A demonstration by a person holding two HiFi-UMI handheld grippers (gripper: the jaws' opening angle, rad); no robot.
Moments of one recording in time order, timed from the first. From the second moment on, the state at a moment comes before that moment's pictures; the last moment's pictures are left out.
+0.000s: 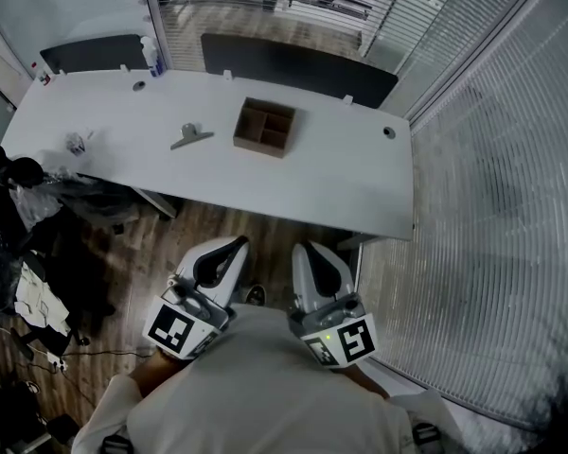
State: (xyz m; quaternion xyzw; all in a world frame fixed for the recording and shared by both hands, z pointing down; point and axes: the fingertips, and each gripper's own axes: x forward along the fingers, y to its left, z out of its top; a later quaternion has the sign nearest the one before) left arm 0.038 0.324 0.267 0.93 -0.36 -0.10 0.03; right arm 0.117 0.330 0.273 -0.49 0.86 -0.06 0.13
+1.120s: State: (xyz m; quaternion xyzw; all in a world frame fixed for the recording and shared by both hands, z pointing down) left arm -0.023 0.145 0.289 0.92 -0.38 -0.11 0.05; right arm 0.056 0.145 0.286 -0.49 0.86 -0.05 0.10
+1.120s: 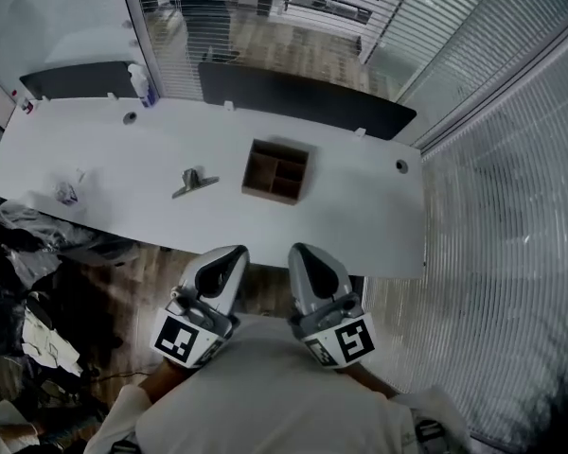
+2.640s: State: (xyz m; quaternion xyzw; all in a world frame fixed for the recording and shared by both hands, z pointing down) left arm -0.040 -0.019 0.272 0.94 -0.33 -0.10 0.04; right arm 0.038 -0.019 0.267 -0.54 0.84 -0.02 0.08
